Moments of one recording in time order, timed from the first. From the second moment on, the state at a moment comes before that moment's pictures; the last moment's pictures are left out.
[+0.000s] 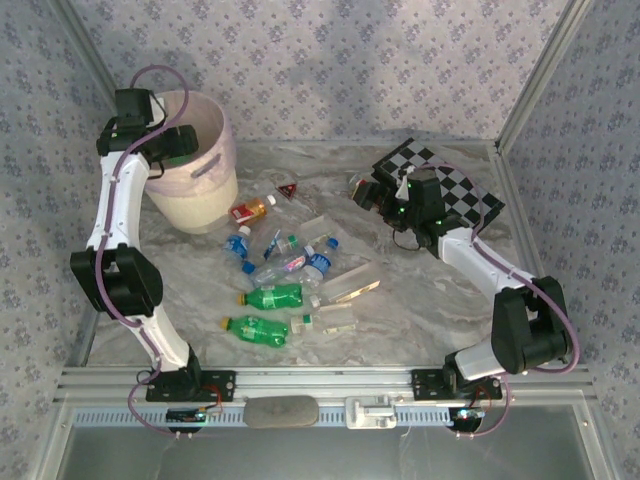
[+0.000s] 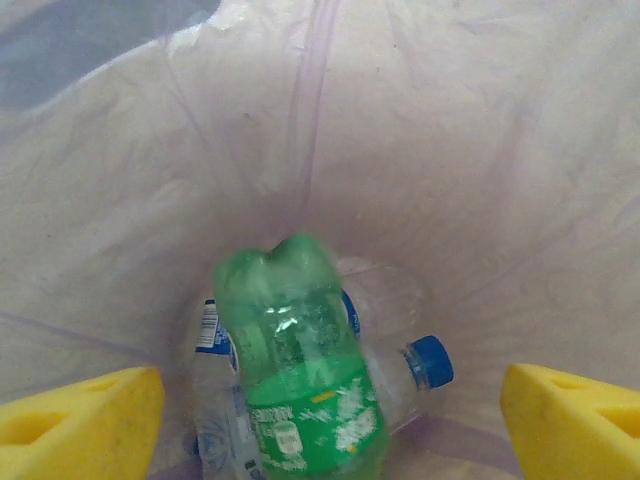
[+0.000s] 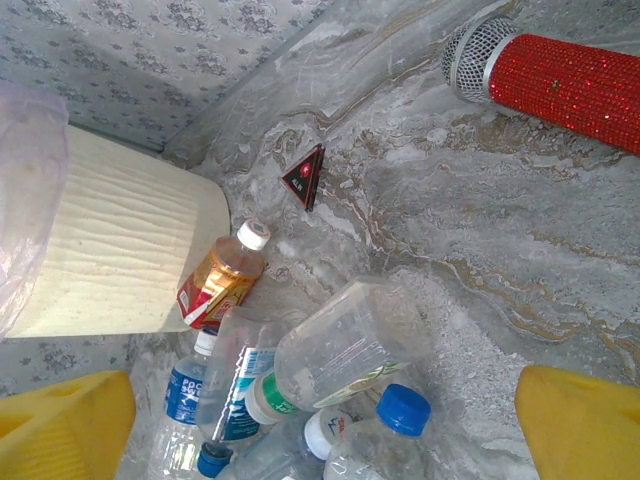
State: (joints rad) left arm 0.08 1.78 1.90 -0.85 0.01 -0.11; right arm 0.32 1.44 0.96 -0.06 -0.34 0.78
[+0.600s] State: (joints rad) left arm -0.12 1.52 1.78 -0.69 0.05 -0.16; right arm 0.32 1.43 0.95 -0.07 -0.31 0.77
